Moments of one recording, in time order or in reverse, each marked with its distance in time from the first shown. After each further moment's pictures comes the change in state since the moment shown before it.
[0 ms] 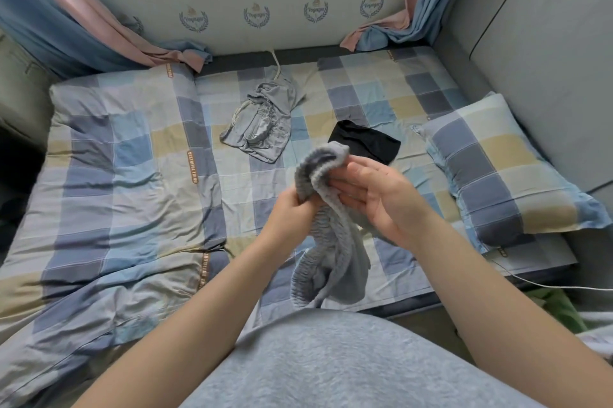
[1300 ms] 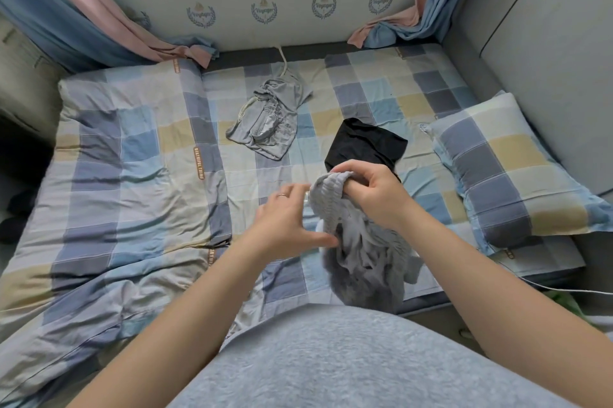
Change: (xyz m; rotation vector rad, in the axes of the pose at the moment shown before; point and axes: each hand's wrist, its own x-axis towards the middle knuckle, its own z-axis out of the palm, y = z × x) left_hand -0.001 0.000 -0.040 1.052 -0.189 0.036; right_hand 0.033 0.020 -0.007 -0.763 0.012 -0.256
